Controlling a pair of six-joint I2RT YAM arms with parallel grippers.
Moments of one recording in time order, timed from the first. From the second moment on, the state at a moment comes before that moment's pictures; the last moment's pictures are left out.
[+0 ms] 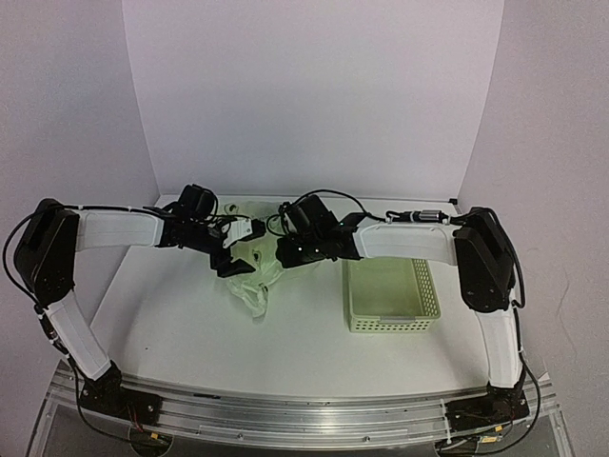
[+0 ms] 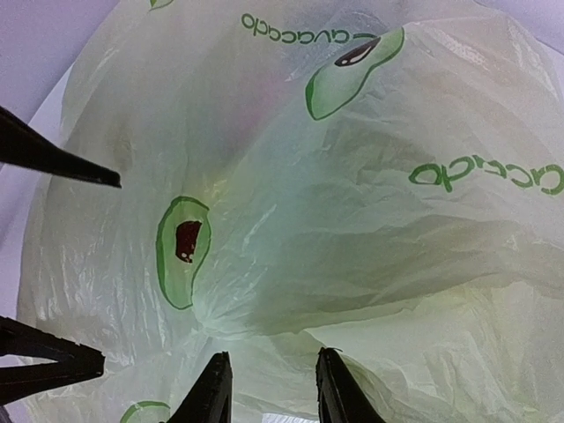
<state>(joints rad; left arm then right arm) -0.50 1.70 1.09 -0.18 0.43 0.84 0.90 2.18 1.73 -0.31 0.12 0.41</state>
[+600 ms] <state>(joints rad) -0.51 1.72 0.96 -0.15 0.31 0.97 0.90 2.18 1.70 -0.31 0.11 0.42</state>
